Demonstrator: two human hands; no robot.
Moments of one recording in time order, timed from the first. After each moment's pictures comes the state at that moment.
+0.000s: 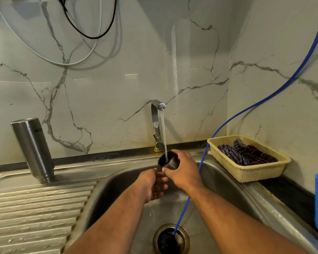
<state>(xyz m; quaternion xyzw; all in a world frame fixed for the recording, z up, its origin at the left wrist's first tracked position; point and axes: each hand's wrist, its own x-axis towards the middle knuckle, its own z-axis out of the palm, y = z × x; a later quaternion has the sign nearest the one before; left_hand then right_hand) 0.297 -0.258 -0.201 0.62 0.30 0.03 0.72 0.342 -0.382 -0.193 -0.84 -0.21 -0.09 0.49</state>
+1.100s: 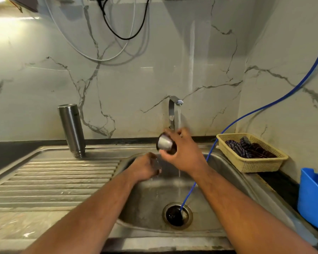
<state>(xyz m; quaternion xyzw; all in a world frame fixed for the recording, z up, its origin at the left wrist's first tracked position) 0.186 -0.238 -0.148 0.94 0.16 0.07 0.28 0.270 -0.391 -0.132 -0.83 -0.40 -0.17 0.33</state>
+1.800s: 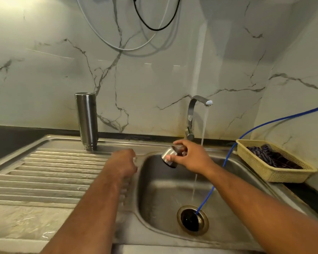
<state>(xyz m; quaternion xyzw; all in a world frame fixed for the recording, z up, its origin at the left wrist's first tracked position) 0.139 -0.125 -0.157 0.92 0.29 0.13 0.21 0.269 -0.329 -0.139 -0.85 -0.36 0.02 0.38</state>
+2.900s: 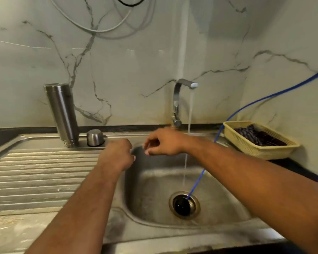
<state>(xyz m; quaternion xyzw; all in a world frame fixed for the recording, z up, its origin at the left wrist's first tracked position) 0.155 -0.156 -0.143 0.94 0.26 0.12 0.19 0.281 -0.296 -0.122 -0.84 -0.52 0.05 0.16</state>
